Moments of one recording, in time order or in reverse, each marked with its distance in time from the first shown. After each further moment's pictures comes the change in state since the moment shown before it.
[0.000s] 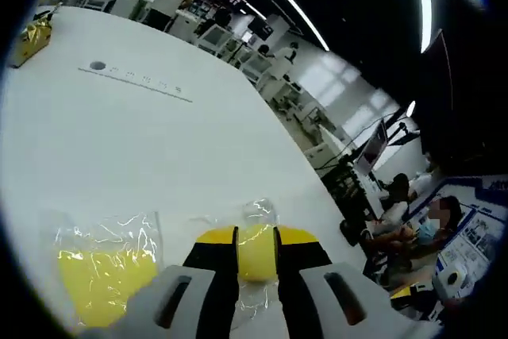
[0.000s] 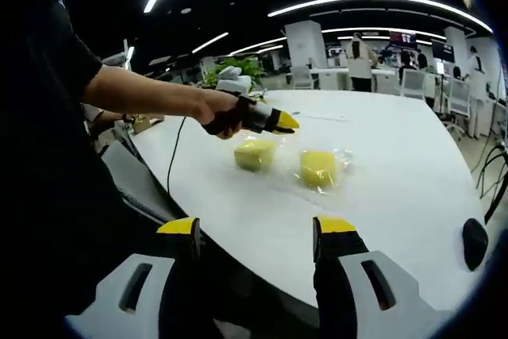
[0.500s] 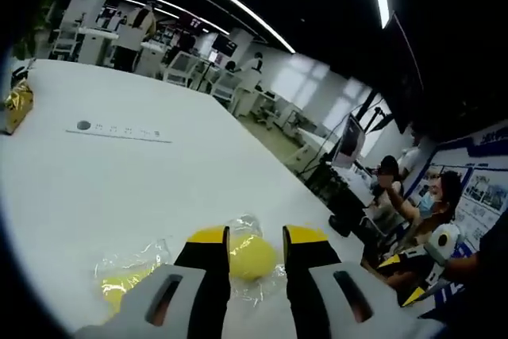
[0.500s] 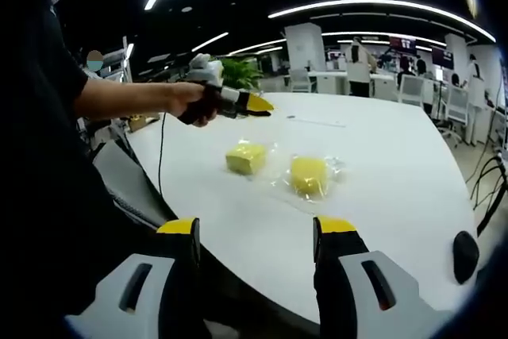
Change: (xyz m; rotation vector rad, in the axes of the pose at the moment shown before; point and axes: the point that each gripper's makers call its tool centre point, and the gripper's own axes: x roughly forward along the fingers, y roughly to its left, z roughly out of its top) left arm -0.056 -0.027 0.032 0.200 -0.103 -0.060; right arm 0.002 -0.016 0.011 -0.027 -0.004 -0.019
